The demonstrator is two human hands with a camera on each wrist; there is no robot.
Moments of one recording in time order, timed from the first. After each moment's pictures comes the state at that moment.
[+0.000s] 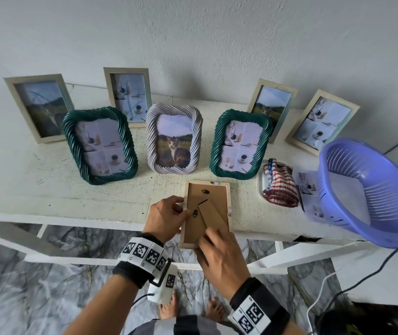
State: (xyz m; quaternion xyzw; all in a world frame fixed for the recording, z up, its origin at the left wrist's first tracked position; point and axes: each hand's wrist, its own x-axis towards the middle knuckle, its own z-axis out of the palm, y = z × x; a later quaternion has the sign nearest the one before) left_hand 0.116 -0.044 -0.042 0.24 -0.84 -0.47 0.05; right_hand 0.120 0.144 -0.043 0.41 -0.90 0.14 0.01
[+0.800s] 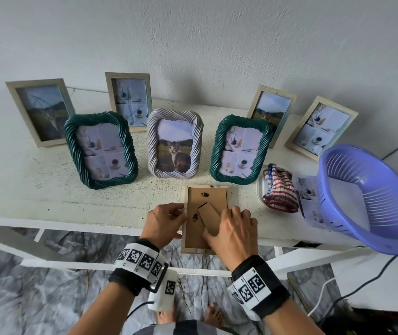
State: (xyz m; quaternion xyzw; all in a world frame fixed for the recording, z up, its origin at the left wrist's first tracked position) left_hand 0.119 -0.046 -0.046 0.27 -0.78 -0.56 0.03; right_hand 0.076 0.126 -0.009 0.21 -0.98 0.05 -0.03
